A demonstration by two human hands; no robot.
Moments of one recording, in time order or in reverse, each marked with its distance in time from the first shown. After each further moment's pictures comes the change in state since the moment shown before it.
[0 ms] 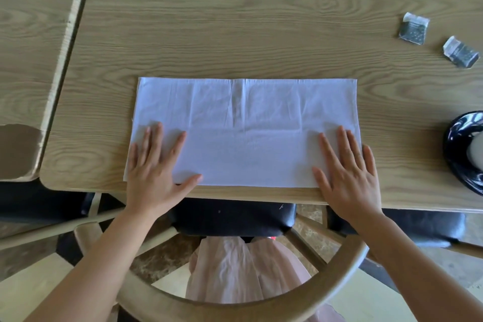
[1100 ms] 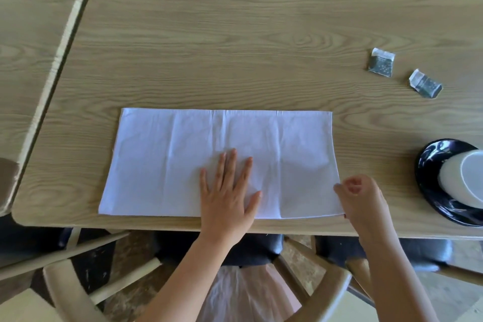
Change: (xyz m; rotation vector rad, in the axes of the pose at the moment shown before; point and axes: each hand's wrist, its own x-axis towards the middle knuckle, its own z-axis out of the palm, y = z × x) left_hand 0.025 0.157 0.007 -0.116 -0.006 0.073; right_hand 0.012 0.014 -0.058 0.877 -0.025 0.722
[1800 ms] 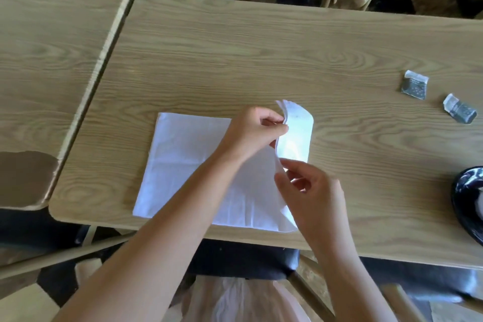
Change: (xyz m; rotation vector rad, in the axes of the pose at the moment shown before) left_hand 0.100 -0.025 -0.129 -1.120 -0.152 -0.189; right_hand -0.083 -0.103 0.068 0.125 -0.183 -0.459
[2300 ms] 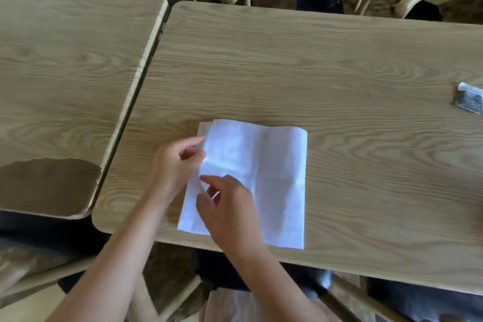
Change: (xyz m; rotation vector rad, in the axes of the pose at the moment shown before) left_hand -0.038 -0.118 -0.152 0.188 0.407 -0.073; right_hand -0.010 -0.044 0.169 -0.035 -0.313 -0.132
